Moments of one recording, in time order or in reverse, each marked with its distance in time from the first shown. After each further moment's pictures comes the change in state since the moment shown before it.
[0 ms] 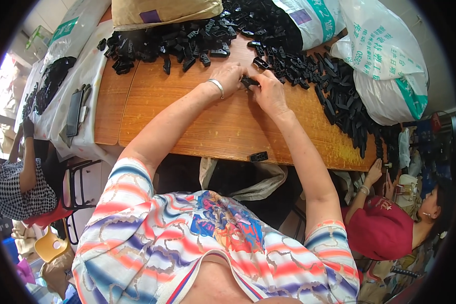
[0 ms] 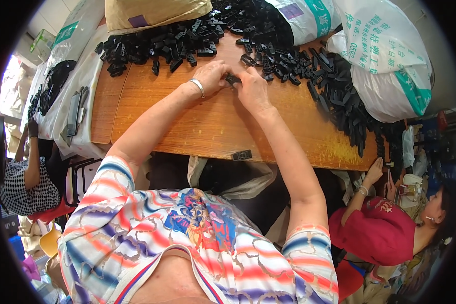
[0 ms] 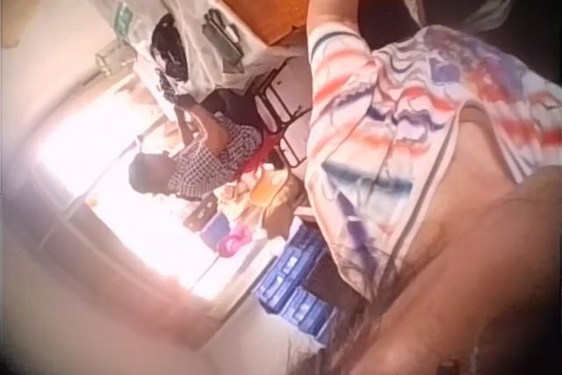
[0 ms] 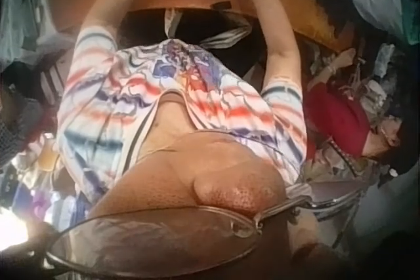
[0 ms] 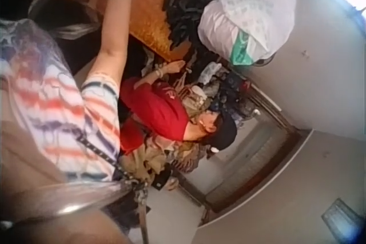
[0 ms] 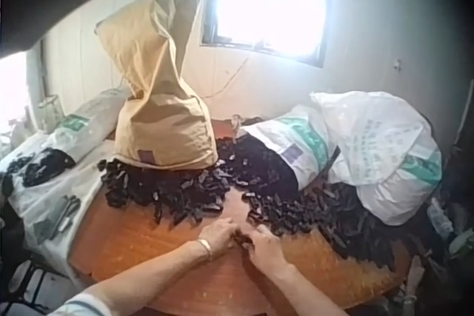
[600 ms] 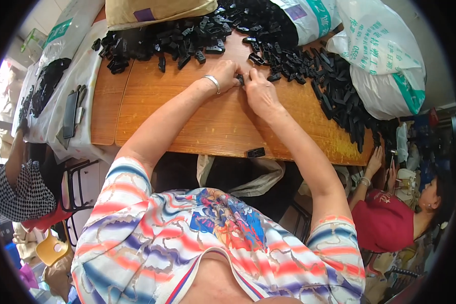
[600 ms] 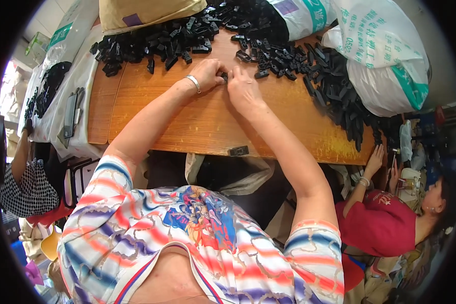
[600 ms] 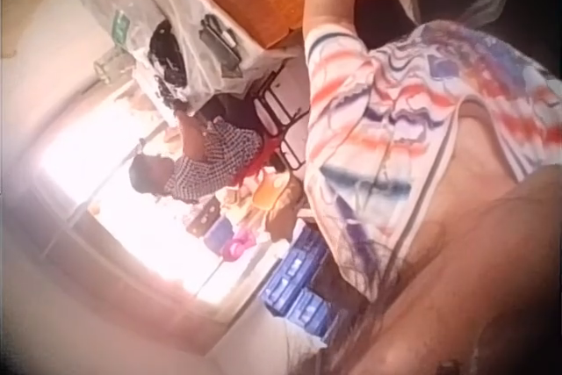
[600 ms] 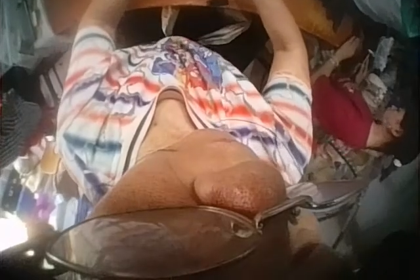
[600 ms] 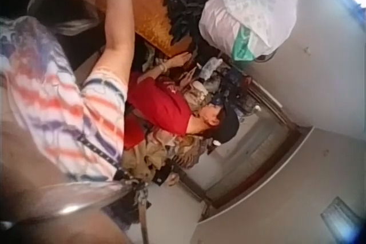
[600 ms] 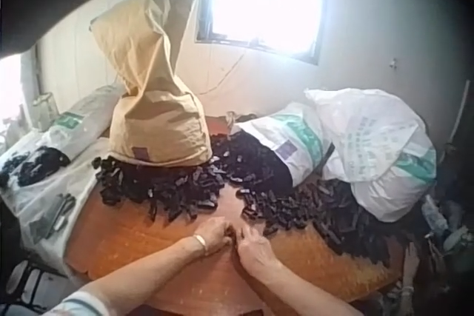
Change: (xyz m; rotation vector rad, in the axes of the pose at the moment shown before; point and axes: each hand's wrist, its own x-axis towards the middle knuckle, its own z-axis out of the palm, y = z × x) left_hand 0.008 -0.008 0.004 -0.131 0.002 -0.029; right_hand -0.008 -0.001 0.011 -0.380 -0.172 -0.197
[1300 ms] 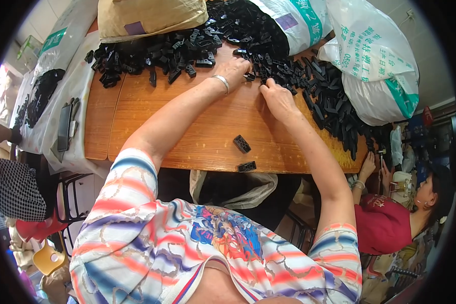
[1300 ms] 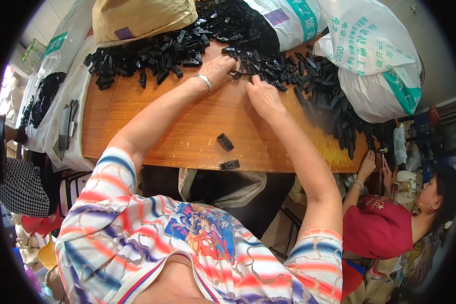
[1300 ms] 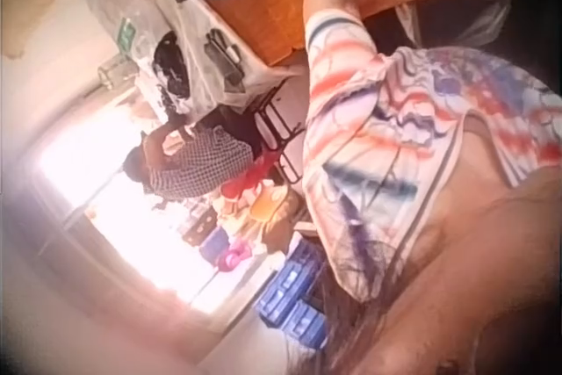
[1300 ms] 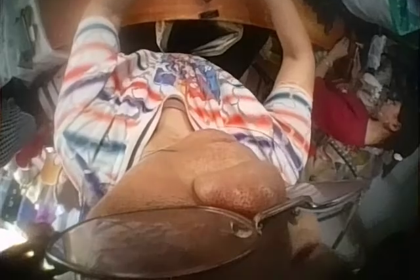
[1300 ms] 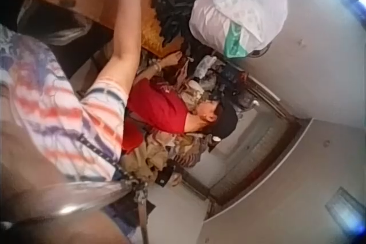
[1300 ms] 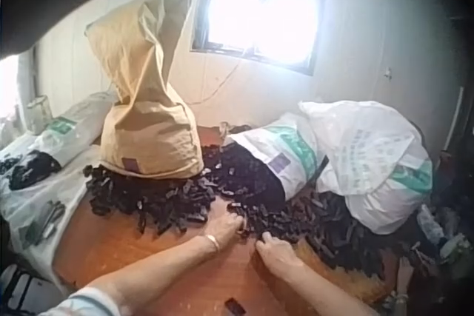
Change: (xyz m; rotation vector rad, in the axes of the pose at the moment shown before) left_hand 0.056 0.012 0.021 0.204 0.135 0.161; right_hand -0.010 0.072 -0.023 -0.173 -0.141 0.007
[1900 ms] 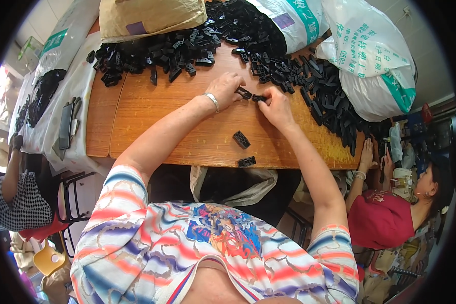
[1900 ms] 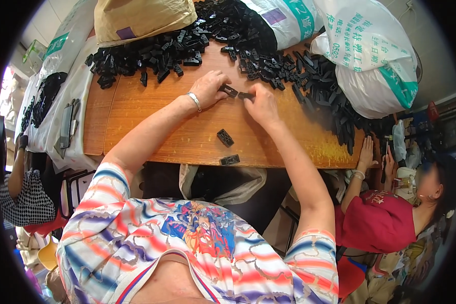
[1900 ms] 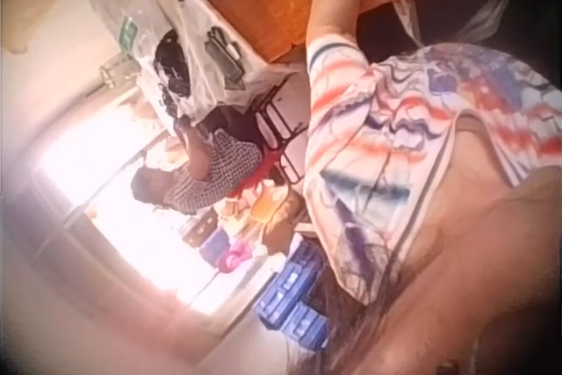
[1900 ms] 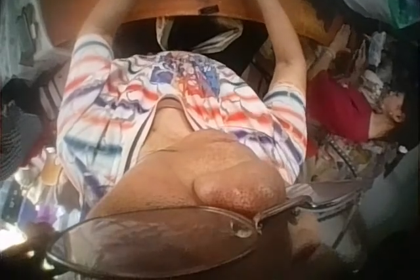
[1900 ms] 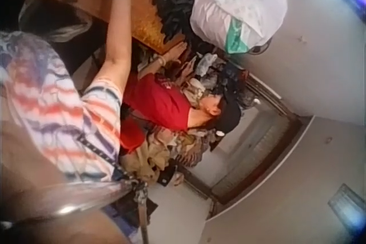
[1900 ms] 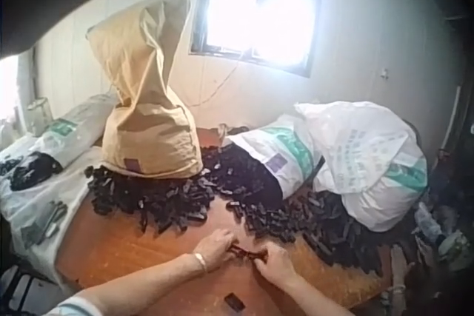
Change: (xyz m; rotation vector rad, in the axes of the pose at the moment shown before) left_hand -0.056 0.015 -0.011 -0.133 -0.026 0.033; right_hand -0.026 -0.022 0.005 0.745 0.186 0.407
